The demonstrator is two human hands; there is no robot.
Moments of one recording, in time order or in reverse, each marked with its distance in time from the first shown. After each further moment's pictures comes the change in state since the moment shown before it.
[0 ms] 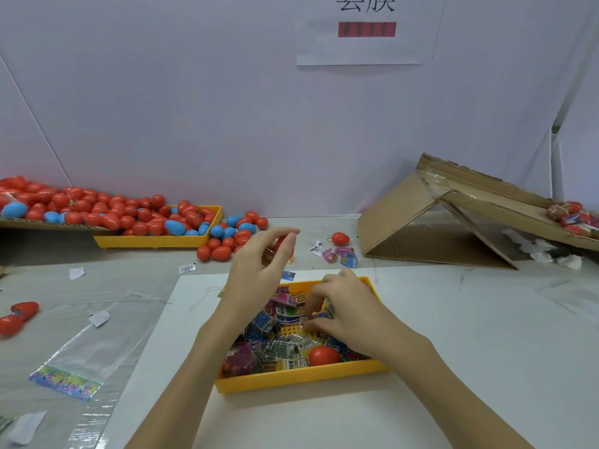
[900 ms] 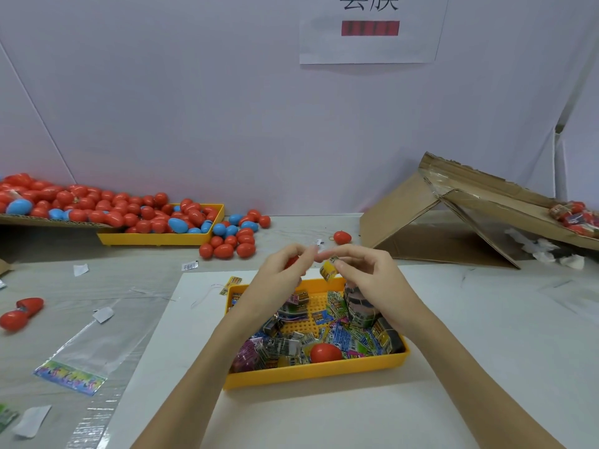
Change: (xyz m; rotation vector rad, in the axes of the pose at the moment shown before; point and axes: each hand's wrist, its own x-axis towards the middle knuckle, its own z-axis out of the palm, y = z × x) left_hand -0.006 0.006 0.014 -0.211 -0.299 -0.305; right_hand 0.000 0.019 -0.024 0.804 0.264 0.094
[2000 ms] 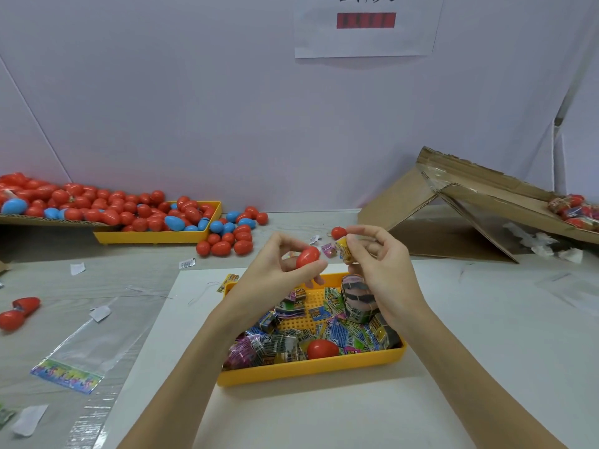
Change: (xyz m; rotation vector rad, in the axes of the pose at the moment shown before) left_hand -0.002 -0.001 -0.006 -0.107 -0.077 0.008; right_hand 0.003 0.006 0.004 0.299 0.354 0.138
